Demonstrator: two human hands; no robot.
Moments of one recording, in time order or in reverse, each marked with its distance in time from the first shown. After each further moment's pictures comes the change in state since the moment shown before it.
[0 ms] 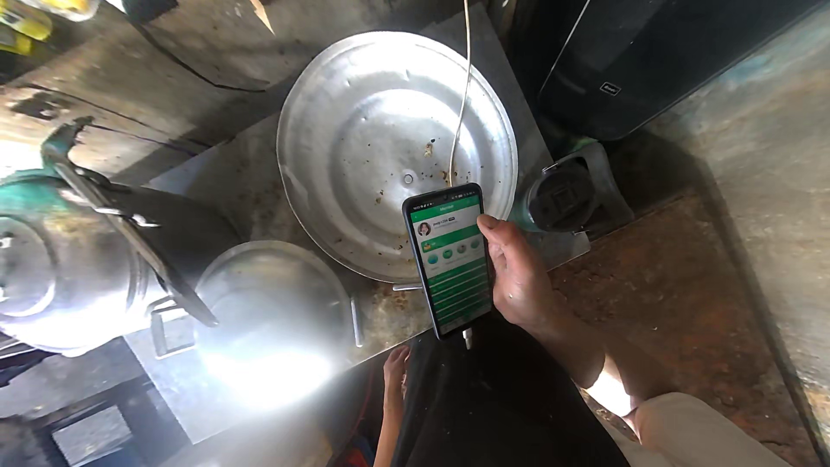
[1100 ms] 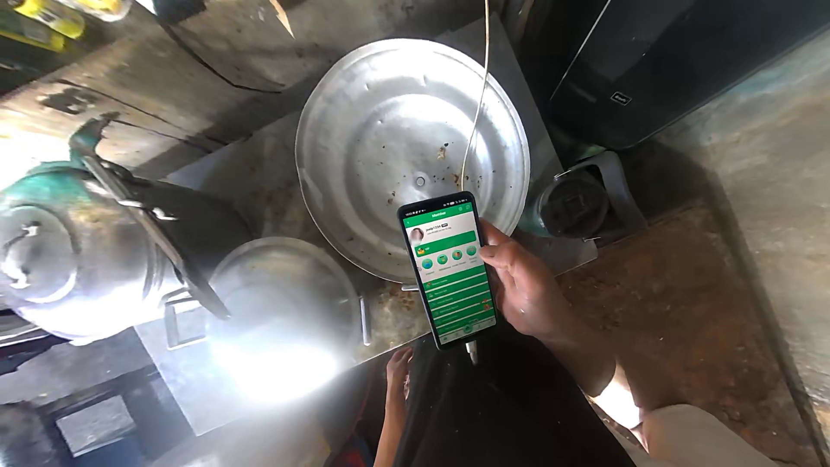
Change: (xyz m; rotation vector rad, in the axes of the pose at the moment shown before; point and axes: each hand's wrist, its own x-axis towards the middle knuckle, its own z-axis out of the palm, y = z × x) left_hand -0.005 0.010 0.000 -0.039 -0.005 -0.052; right_hand 0.000 -0.001 -0.001 0.072 -0.266 0.073
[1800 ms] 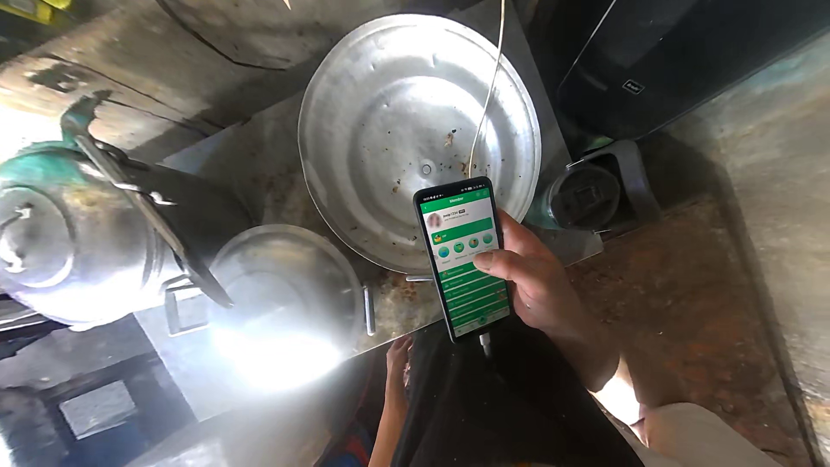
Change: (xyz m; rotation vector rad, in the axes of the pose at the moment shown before) left_hand 0.020 -0.014 -0.003 0.099 0.012 0.049; right_hand -0.002 -0.002 0.002 -0.008 0.010 -0.013
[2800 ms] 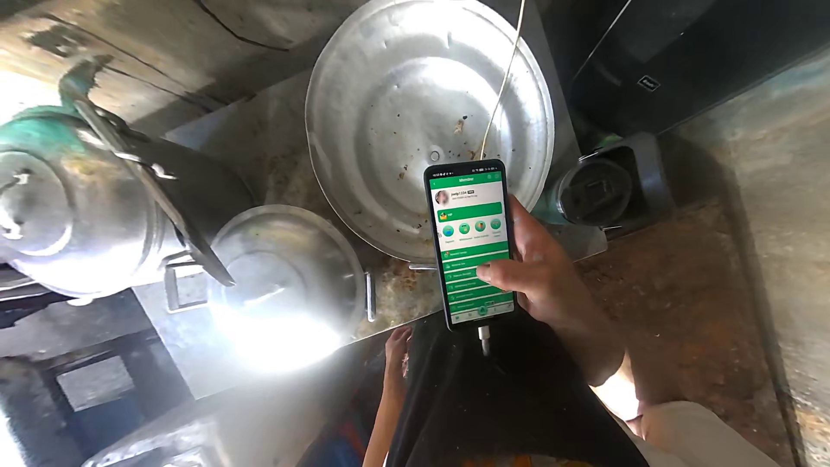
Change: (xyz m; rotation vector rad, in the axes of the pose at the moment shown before) left_hand -0.008 0.001 0.004 -0.077 -0.004 0.013; right_hand -0.002 -0.003 -0.001 -0.044 -0.027 0.049
